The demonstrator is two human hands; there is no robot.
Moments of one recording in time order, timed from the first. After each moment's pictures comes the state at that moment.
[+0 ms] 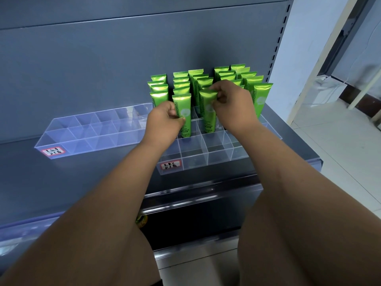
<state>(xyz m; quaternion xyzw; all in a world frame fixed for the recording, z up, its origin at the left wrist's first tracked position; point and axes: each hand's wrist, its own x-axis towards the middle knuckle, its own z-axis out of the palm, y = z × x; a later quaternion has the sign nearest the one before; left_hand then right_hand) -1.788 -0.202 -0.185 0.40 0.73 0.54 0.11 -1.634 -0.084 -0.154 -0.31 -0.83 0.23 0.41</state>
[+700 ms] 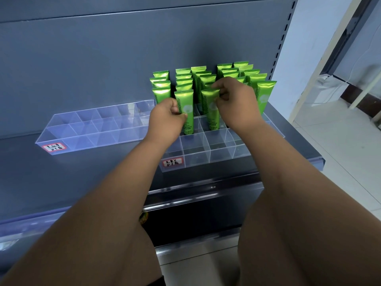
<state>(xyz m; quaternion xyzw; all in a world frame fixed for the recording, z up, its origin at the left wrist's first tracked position) -1.789 -0.200 -0.187 0.40 0.73 0.55 0.11 -1.634 -0.085 -0.152 -0.30 -0.84 0.21 0.40</state>
